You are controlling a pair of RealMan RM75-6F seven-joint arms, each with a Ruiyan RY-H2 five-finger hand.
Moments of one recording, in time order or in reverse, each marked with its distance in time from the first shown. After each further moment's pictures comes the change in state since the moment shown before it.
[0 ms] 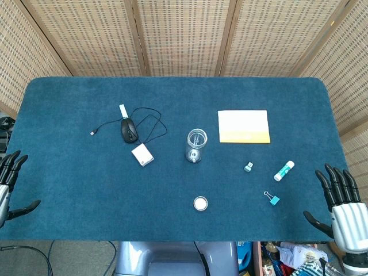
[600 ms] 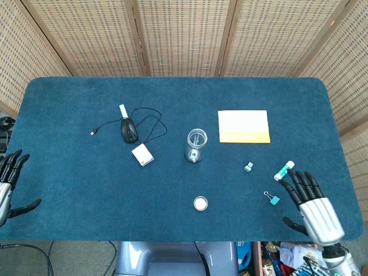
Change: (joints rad) left arm -0.014 -0.001 -0.007 -0.005 -0.026 -0.030 0.008; right arm 0.114 0.011 -0.049 0.001 -0.045 -0.262 0.004
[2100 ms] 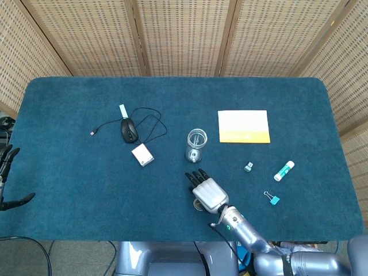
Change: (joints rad) left arm -0.026 0.021 -0.034 0.028 -0.107 -0.064 -0.080; right arm 0.585 -0.527 0.149 0.011 0.832 -0.593 -0.807
